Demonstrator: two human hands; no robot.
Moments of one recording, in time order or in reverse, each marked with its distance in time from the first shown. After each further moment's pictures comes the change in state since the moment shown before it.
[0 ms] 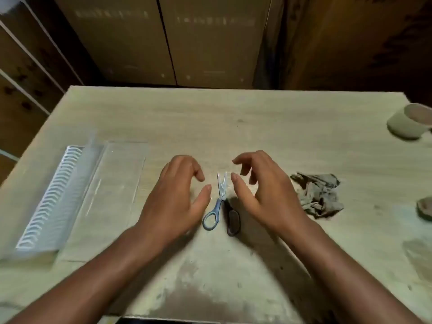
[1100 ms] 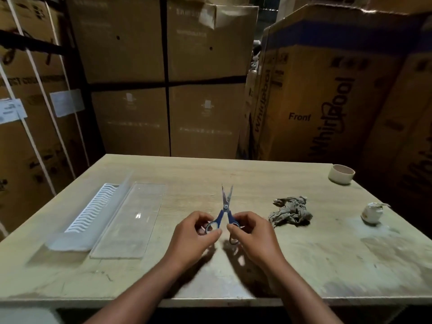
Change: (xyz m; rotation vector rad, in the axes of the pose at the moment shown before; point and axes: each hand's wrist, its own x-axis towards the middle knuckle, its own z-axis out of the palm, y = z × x) left_hand -0.090 -0.035 0.037 -0.436 0.103 -0.104; right_hand -0.102 -0.019 0.070 0.339 0.172 0.284
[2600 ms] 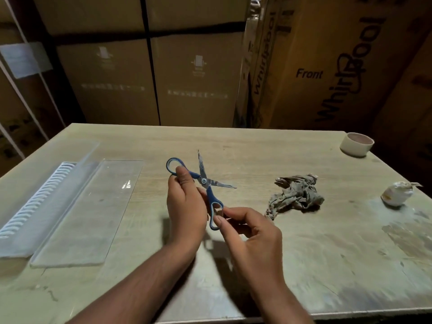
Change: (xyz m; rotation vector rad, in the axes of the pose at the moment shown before) left_hand 0.048 0.041 0.056 -0.375 0.432 -0.170; right_hand -0.014 0.010 0.015 0.184 0.244 -0.185
